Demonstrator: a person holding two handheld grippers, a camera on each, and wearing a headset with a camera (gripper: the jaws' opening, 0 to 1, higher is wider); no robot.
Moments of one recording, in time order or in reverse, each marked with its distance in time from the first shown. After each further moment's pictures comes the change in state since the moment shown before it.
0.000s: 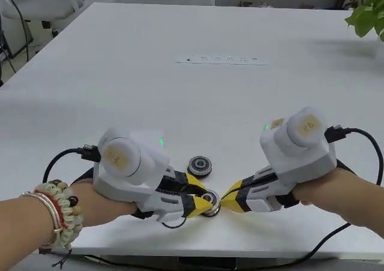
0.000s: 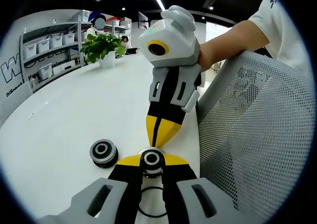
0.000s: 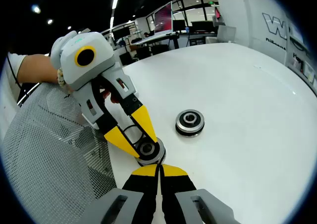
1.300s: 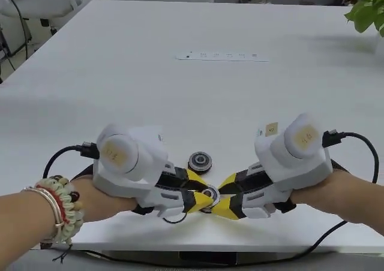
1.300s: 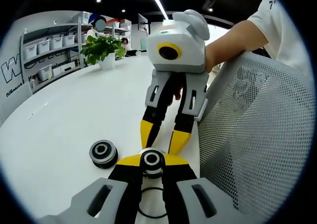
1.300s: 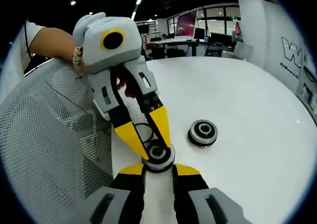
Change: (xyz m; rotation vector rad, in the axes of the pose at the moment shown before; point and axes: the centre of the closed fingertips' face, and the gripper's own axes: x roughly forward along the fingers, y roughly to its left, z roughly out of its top) left arm 0.000 0.000 0.000 -0.001 -0.021 -0.003; right arm 0.010 0.012 0.000 -0.260 -0.008 0.005
